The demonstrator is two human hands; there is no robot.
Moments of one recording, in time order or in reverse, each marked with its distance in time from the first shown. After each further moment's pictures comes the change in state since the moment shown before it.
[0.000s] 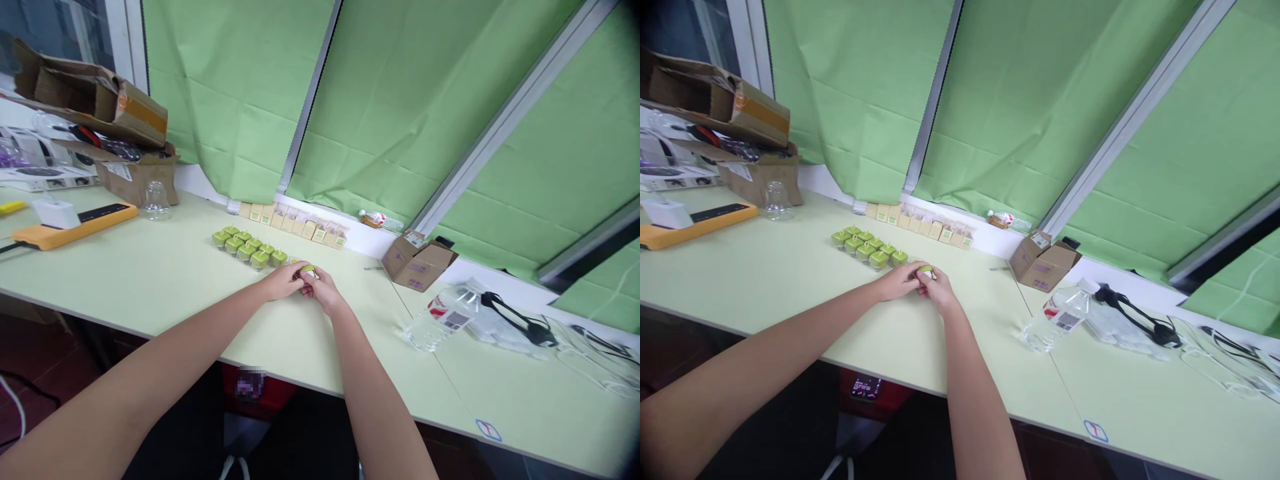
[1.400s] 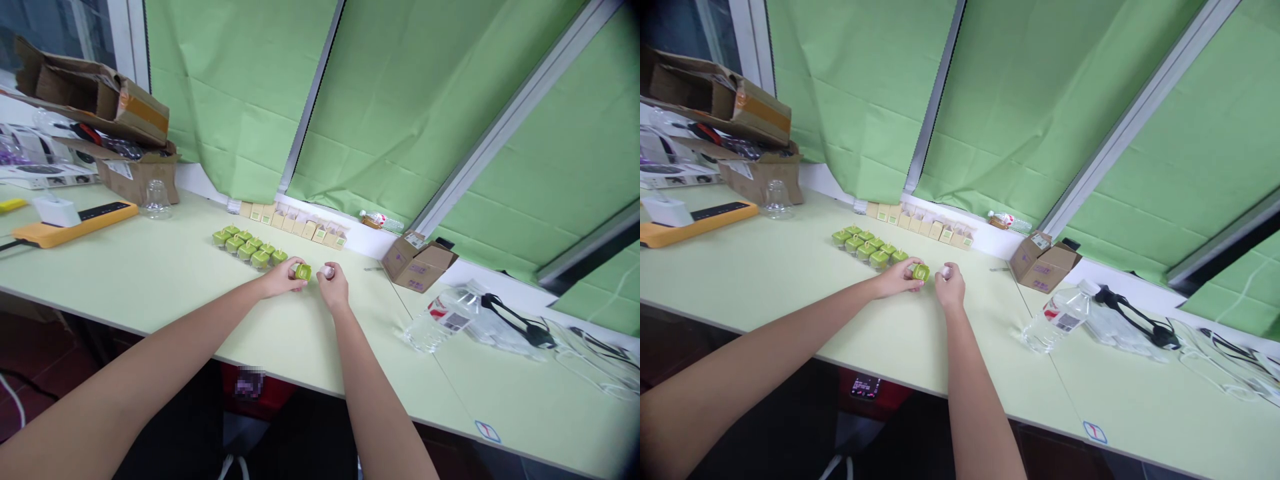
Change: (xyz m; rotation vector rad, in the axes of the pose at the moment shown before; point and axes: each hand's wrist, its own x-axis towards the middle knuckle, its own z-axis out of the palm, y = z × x) left_hand 0.000 -0.016 0.001 -0.469 0.003 -0.268; right_hand 0.005 0.011 -0.025 -0.427 0.507 -0.238
